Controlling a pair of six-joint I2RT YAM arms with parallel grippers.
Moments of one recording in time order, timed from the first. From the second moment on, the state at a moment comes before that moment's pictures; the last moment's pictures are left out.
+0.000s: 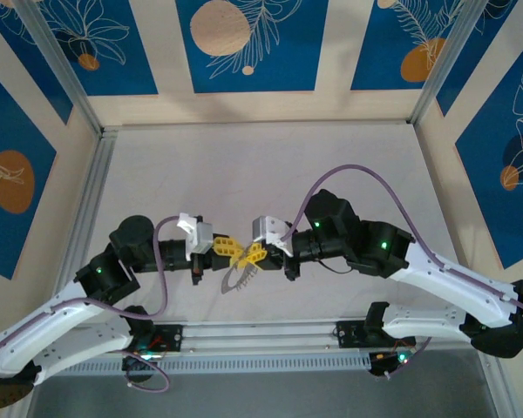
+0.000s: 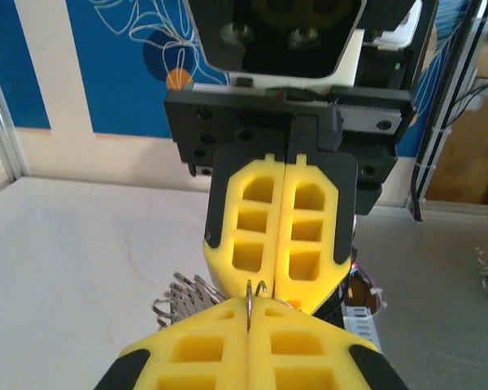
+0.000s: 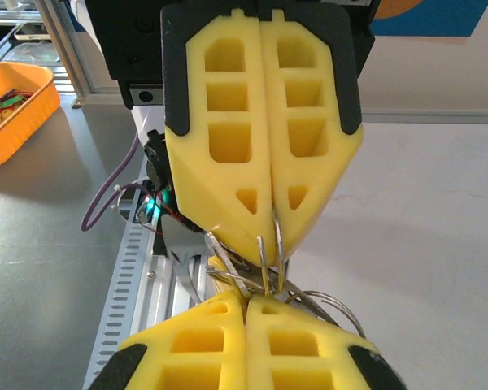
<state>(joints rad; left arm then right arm) -0.93 0.69 0.80 -0.18 0.55 0.00 1.10 1.03 1.18 -0.61 -0.41 -0.24</state>
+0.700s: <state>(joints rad) -0.92 0.69 0.69 0.12 0.59 -0.12 1.07 0.98 1.14 -0.59 -0.41 -0.23</state>
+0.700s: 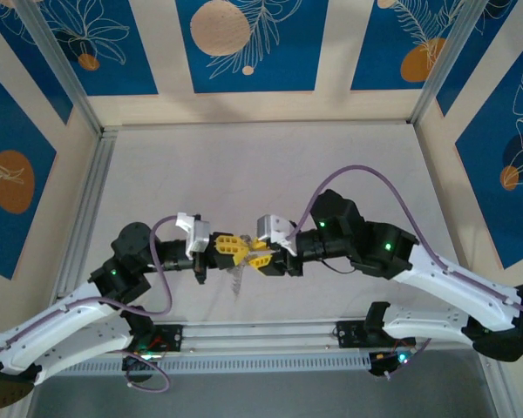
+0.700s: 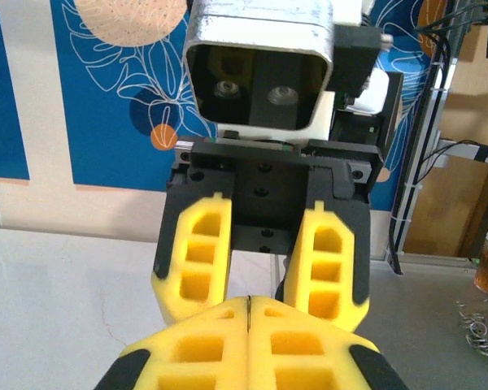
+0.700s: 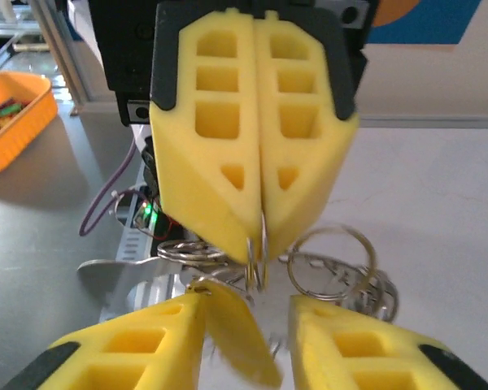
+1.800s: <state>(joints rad) -0.92 0.68 0.69 0.18 0.64 -0.14 1.03 0.97 1.08 -0.37 -0.58 -0.12</state>
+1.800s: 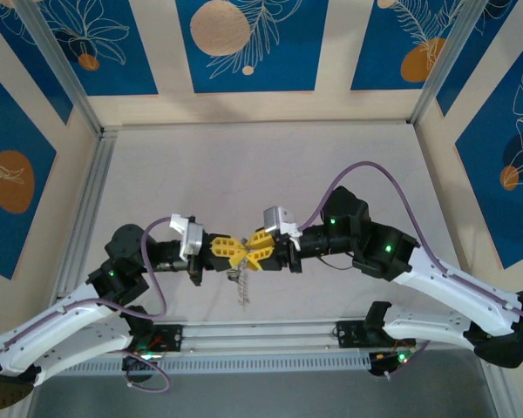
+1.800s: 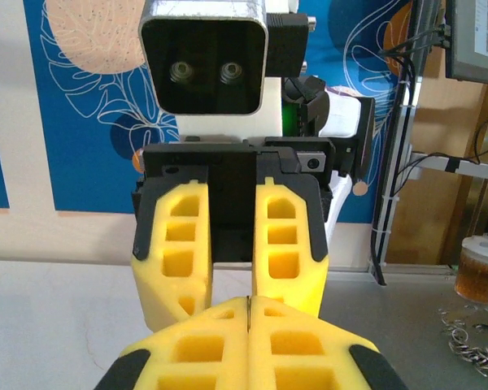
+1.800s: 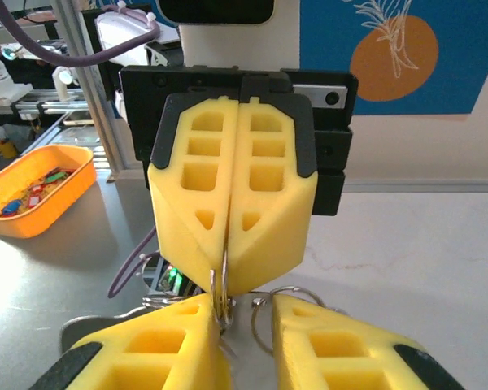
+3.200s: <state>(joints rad) -0.92 0.90 1.21 -0.76 0.45 0.23 1.07 1.16 1.37 -0.84 -0.30 -0.35</state>
